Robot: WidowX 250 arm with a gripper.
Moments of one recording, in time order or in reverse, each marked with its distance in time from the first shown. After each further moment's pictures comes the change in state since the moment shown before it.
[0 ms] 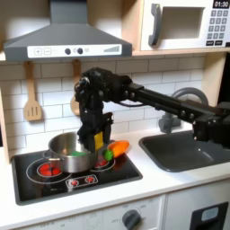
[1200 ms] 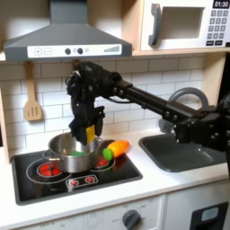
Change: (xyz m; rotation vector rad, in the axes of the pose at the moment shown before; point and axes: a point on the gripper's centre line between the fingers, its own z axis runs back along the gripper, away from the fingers) arm 0.026 -0.002 0.007 -0.004 -0.012 -0.004
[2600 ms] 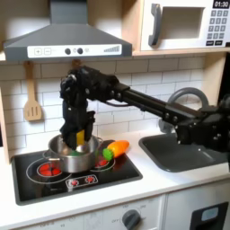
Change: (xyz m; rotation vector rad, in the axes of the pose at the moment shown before) arm 0.009 0.026 -0.004 0.069 -0.068 0.066
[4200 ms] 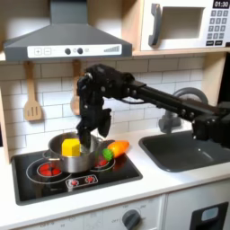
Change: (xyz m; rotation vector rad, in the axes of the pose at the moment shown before) arm -0.024 -0.031 0.007 -0.042 -0.001 -0.067
